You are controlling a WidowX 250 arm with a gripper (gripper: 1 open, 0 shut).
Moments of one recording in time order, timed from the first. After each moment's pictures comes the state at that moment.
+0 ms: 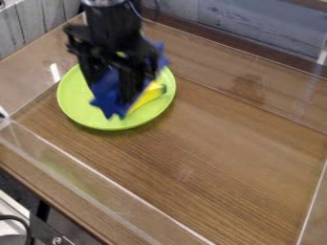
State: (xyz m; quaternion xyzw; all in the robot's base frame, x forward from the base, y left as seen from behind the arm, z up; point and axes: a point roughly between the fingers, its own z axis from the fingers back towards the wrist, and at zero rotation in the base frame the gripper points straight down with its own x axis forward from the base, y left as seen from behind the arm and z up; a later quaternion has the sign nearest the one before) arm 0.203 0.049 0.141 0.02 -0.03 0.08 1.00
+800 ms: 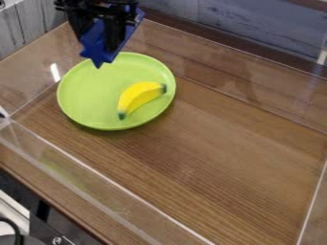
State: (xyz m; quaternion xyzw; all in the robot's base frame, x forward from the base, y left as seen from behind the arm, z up) arm 0.255 0.118 0.144 0.02 -0.06 0.13 0.99
